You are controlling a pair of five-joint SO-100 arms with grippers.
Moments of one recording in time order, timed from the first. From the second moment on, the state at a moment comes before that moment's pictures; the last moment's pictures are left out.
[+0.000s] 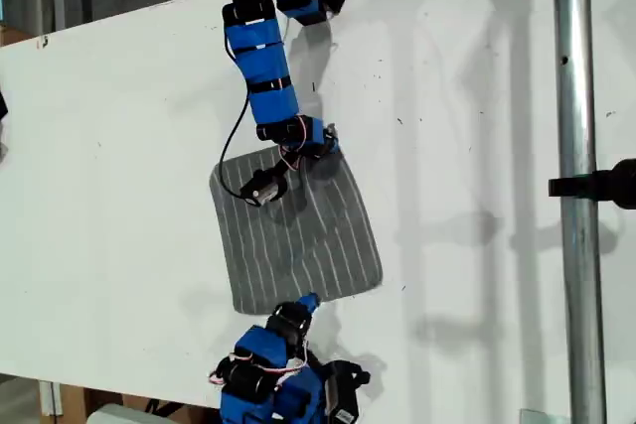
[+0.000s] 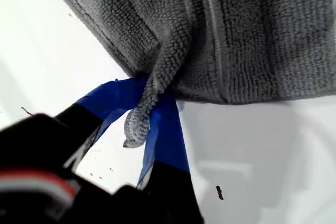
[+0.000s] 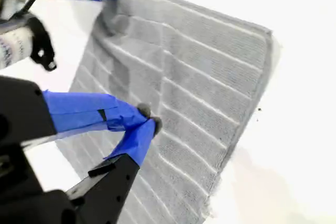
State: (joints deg) arm 0 6.7 114.9 104.9 78.5 -74.3; arm 1 -1.1 69.5 93.5 66.9 40.5
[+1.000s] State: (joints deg) arm 0 12.9 72.9 91.7 72.5 -74.5; arm 1 -1.1 69.4 93.5 66.9 40.5
